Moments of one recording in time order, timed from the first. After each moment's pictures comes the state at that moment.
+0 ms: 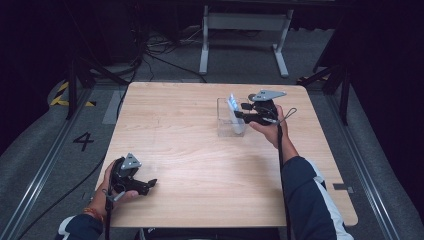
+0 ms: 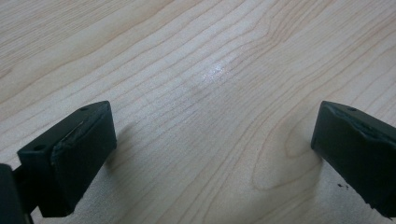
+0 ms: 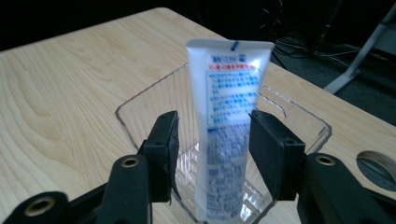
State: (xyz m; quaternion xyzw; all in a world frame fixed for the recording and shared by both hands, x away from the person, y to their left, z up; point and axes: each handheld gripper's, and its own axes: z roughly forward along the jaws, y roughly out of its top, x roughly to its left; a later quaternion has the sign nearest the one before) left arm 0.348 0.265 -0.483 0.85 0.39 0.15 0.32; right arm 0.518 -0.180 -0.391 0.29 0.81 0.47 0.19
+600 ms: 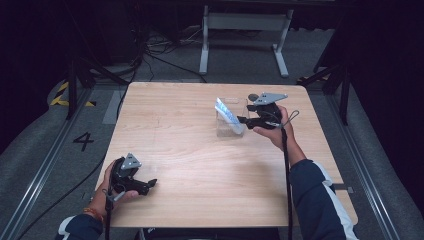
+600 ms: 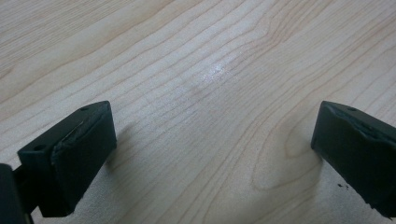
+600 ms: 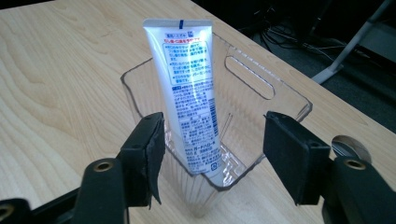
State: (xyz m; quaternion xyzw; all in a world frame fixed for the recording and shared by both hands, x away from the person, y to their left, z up) left arm 0.348 0.265 -0.483 0.85 0.39 0.15 0.32; right arm 0.500 -0.186 -0.381 0.27 0.84 0.42 0.21
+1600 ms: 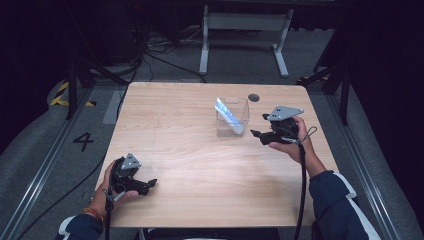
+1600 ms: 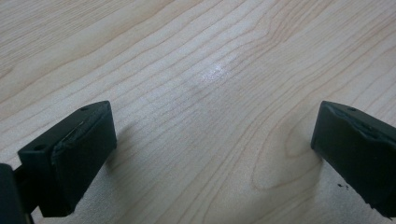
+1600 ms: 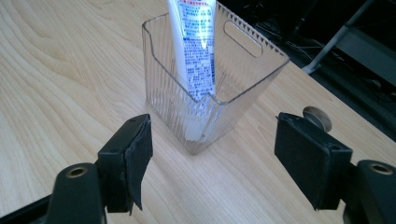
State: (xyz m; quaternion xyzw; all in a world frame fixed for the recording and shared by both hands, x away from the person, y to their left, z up) left arm 0.348 0.265 -0.483 0.85 0.39 0.15 0.32; right arm 0.448 -0.219 -0.376 0.25 0.85 0.39 0.25
